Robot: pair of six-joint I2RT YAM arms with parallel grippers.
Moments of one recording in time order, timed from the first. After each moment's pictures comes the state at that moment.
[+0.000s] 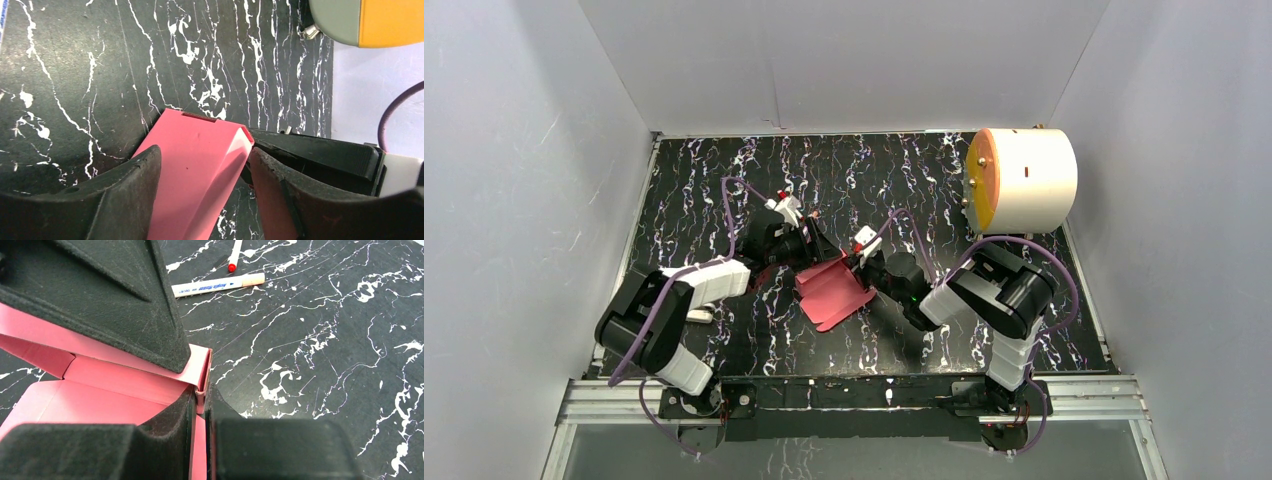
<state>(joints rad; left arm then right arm) -0.48 1.53 0.67 0.29 0.34 -0.78 0.86 1.83 0.51 1.15 -0.02 -0.09</state>
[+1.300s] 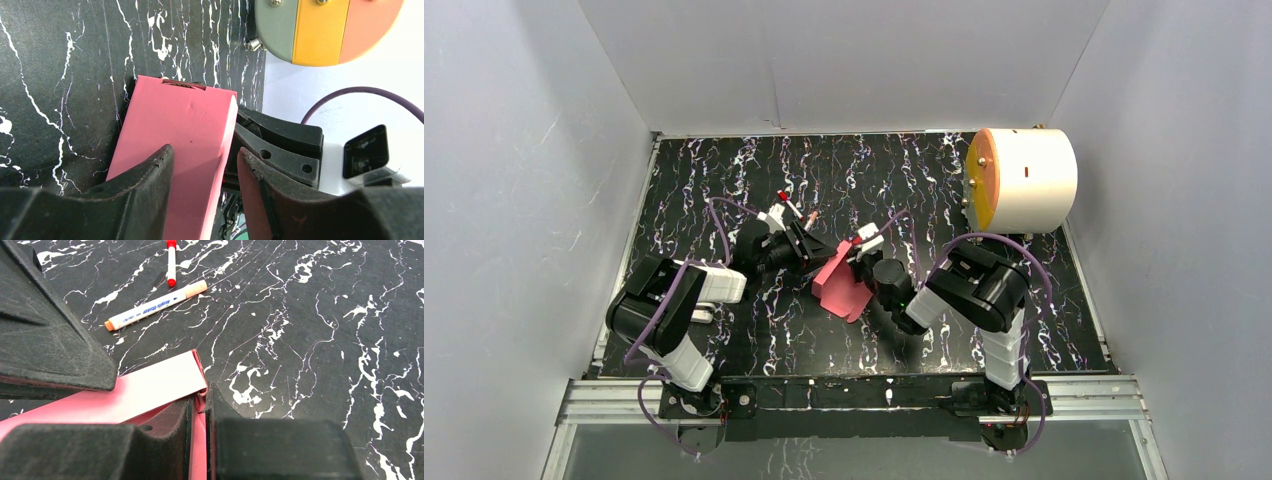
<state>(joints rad) -0.41 1.64 0.53 0.69 0.54 -1.10 0.94 1.95 0.58 1.26 0.36 0.01</state>
